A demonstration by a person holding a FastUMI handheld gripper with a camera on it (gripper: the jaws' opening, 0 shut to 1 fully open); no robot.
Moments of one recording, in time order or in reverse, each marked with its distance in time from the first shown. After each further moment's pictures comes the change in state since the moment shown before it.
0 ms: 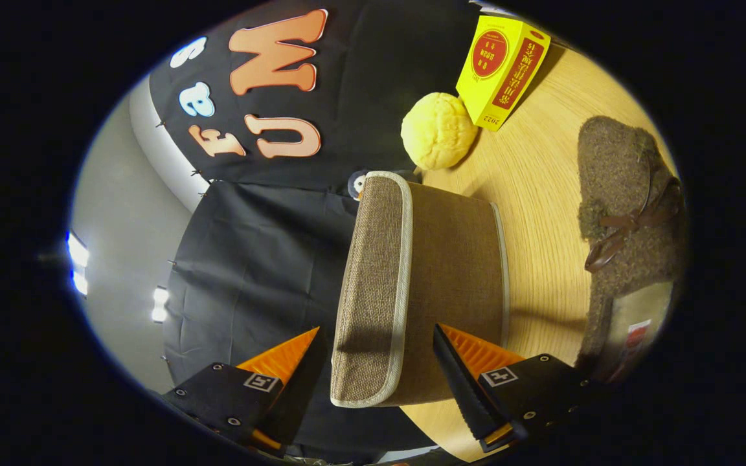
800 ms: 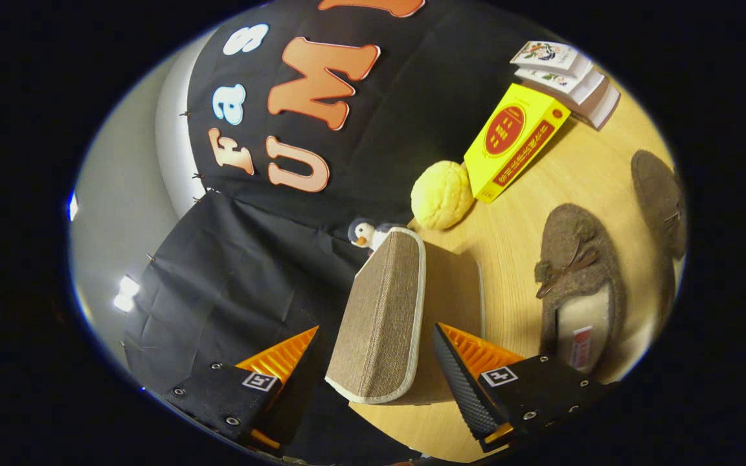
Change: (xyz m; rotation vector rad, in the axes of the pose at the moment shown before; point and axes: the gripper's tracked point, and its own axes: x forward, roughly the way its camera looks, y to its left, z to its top) arm -0.040 0.029 0.016 -0.137 -0.204 -0.122
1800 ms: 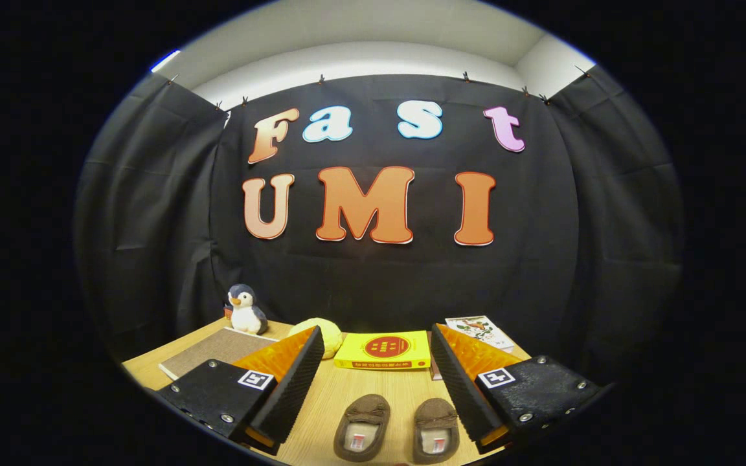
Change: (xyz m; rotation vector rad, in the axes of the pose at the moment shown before) arm -0.145 0.097 0.118 -1.008 -0.644 -0.666
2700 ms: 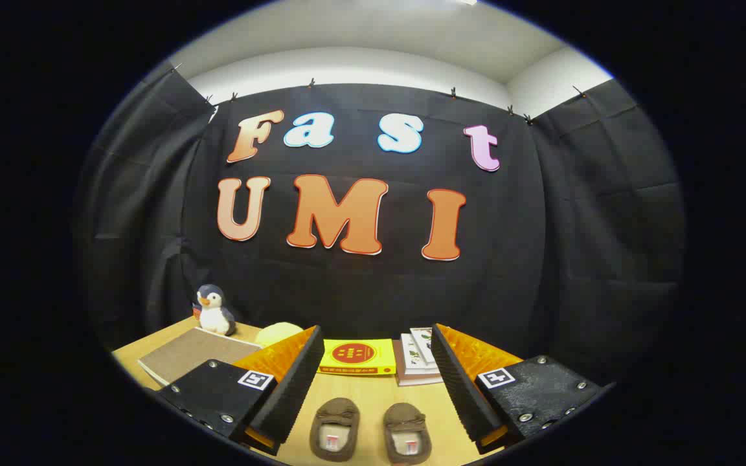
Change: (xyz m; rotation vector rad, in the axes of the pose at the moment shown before) arm -0.020 -0.012 0.020 -0.093 -0.044 -0.143
